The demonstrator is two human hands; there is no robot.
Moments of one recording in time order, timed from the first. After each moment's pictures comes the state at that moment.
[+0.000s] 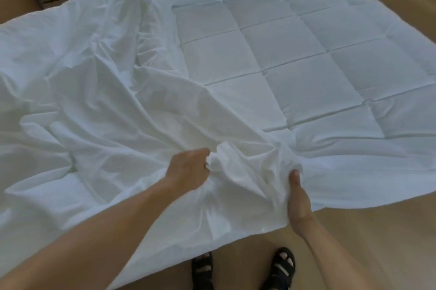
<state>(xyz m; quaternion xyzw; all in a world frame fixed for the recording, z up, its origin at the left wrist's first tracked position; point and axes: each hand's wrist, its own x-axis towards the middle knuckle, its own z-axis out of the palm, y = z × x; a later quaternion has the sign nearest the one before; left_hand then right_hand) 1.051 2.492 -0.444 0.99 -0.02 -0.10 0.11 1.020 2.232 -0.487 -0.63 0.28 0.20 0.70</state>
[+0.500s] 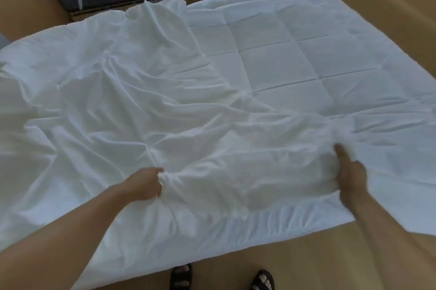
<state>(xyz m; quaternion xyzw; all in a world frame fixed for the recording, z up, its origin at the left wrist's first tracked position) 1.056 2.518 -0.423 0.91 0.19 -0.32 0.16 1.167 2.076 -0.431 -0.73 0.30 0.04 0.61</state>
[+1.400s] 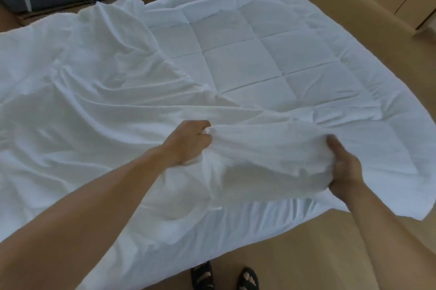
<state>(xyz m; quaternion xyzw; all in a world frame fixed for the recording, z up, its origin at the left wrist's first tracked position) 1.200 2.349 -0.362 0.90 0.05 -0.14 0.41 1.196 2.004 -0.418 -0.60 0.36 0.07 0.72</state>
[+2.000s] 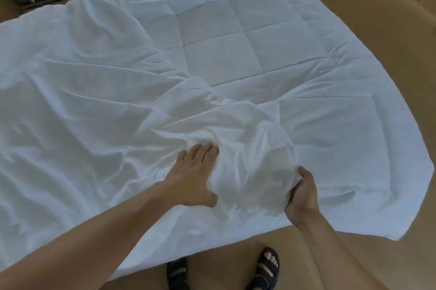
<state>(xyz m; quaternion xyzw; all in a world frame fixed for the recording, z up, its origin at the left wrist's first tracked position) 1.191 2.206 -0.432 0.96 -0.08 -0.25 0.01 1.204 1.944 -0.476 -0.51 0.33 0.21 0.77</state>
